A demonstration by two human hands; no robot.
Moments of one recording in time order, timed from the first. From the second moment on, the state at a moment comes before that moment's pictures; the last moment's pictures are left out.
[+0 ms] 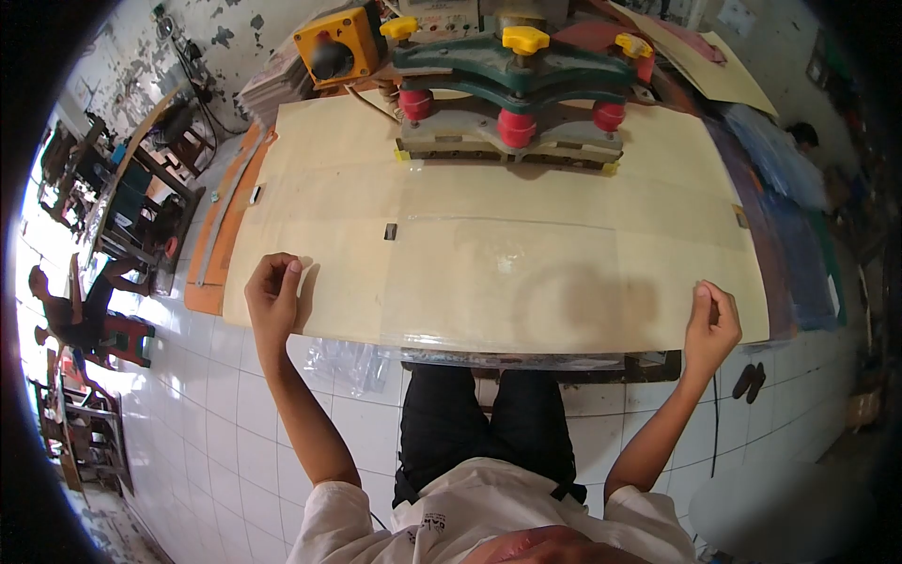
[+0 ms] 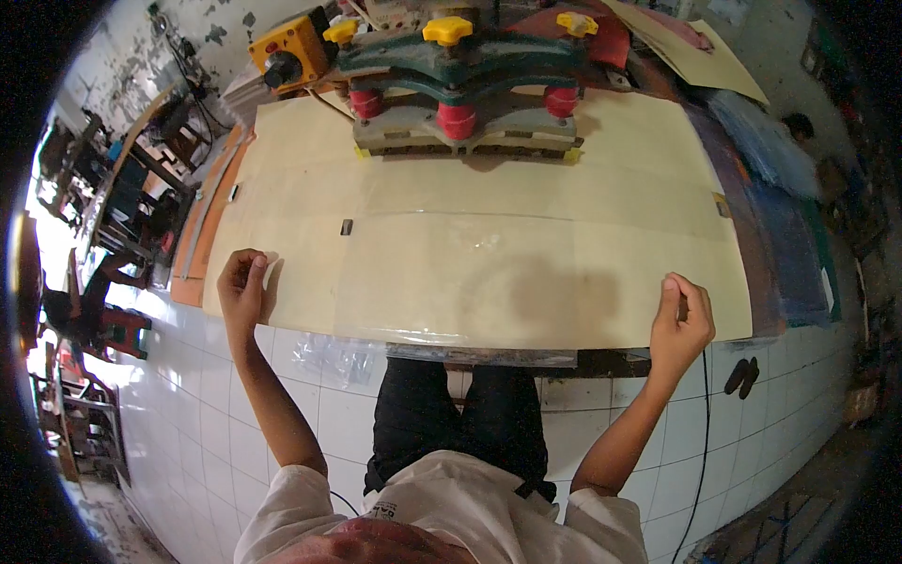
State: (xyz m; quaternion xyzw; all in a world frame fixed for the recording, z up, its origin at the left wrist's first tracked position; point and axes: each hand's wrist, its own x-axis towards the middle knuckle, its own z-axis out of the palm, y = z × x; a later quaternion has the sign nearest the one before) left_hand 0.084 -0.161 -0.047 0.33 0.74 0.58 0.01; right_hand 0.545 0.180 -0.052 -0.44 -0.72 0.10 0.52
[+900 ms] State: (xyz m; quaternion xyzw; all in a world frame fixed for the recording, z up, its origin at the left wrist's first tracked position) left_hand 0.086 -0.159 -0.045 0.33 0.75 0.58 0.00; right_hand 0.545 0.180 -0.052 -0.45 -0.72 0.09 0.52
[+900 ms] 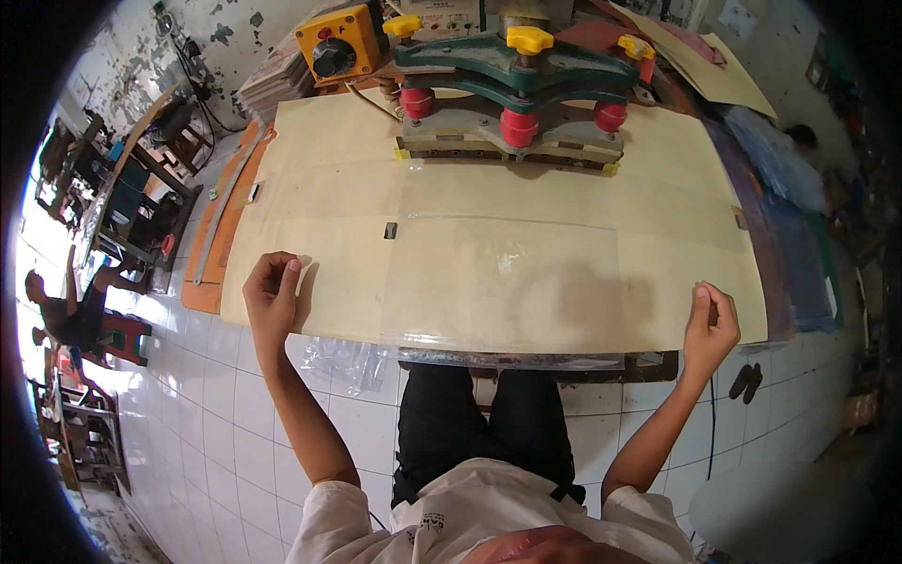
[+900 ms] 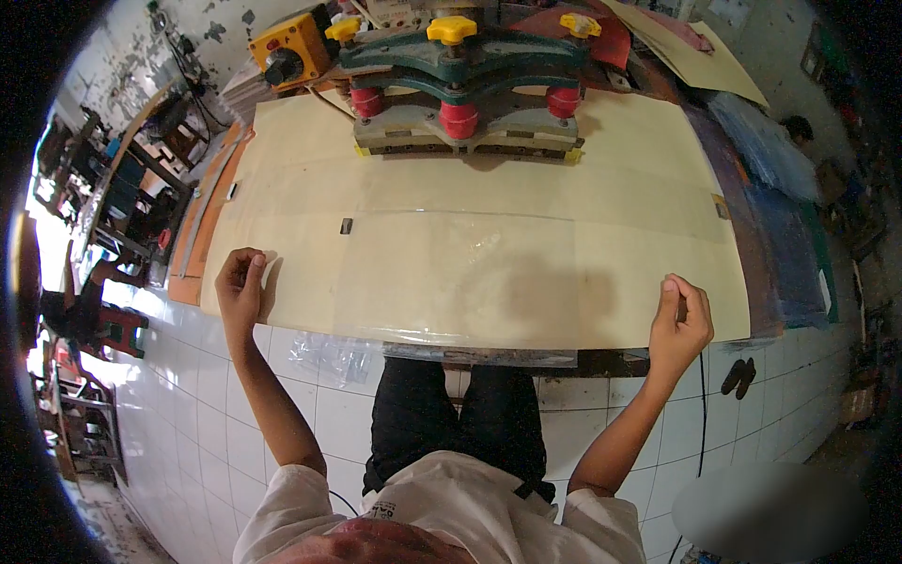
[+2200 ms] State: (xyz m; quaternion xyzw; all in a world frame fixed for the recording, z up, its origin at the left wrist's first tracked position) left_hand 0.087 -0.161 -0.045 0.33 0.75 0.57 0.00; right_hand 0.545 0.180 -0.053 -0.44 -0.73 0.08 0.53
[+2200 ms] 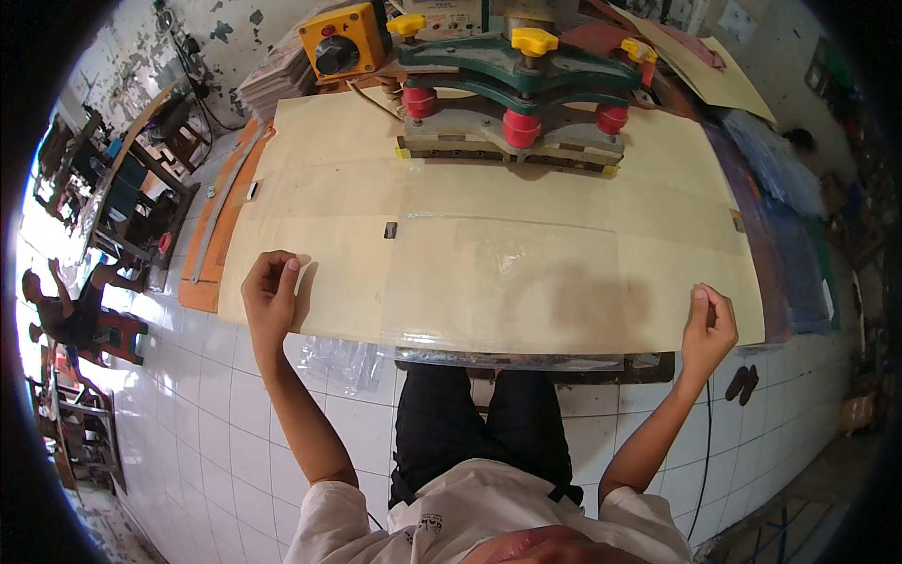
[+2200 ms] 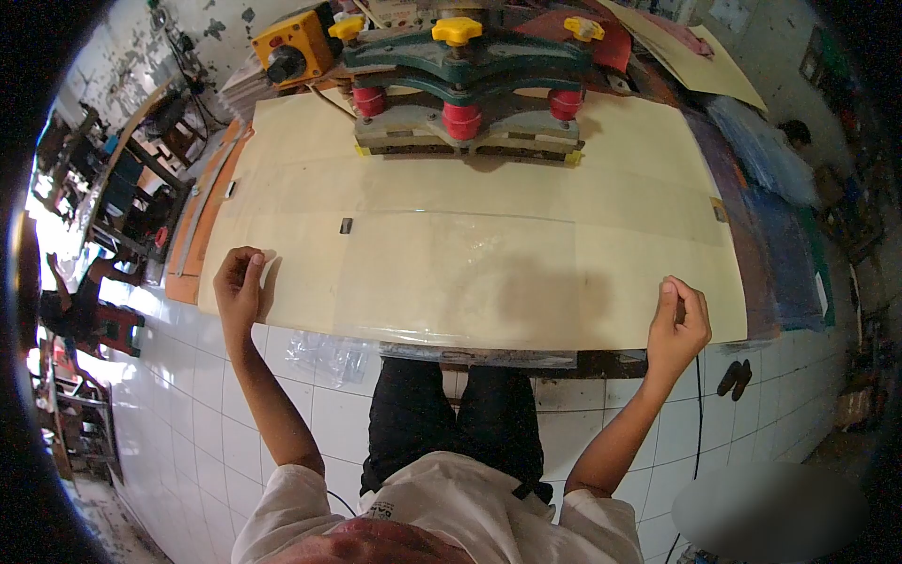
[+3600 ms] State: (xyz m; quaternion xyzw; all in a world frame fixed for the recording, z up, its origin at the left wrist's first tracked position) left_hand 0.088 -0.160 -0.049 0.35 0.74 0.58 -0.03; right_hand 0.557 0.184 -0.045 -0.45 -0.75 0.15 0.45
